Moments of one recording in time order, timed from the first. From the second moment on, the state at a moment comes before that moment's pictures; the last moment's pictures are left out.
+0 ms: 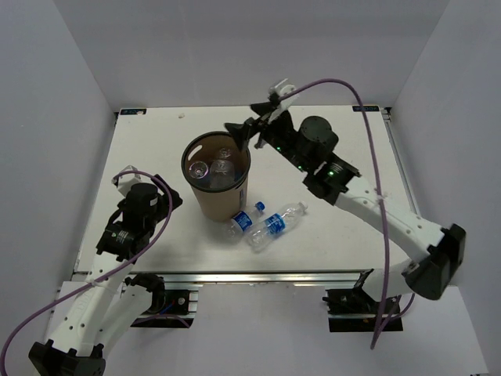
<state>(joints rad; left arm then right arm) -0.32 0.69 0.74 -0.67 -0.40 -0.77 0.86 1.45 1.42 0.27 -0.09 0.00</state>
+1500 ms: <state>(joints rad) -0.32 0.74 0.73 -0.70 -0.39 -0.77 0.78 1.41 1.29 -0.75 -0.44 -1.11</state>
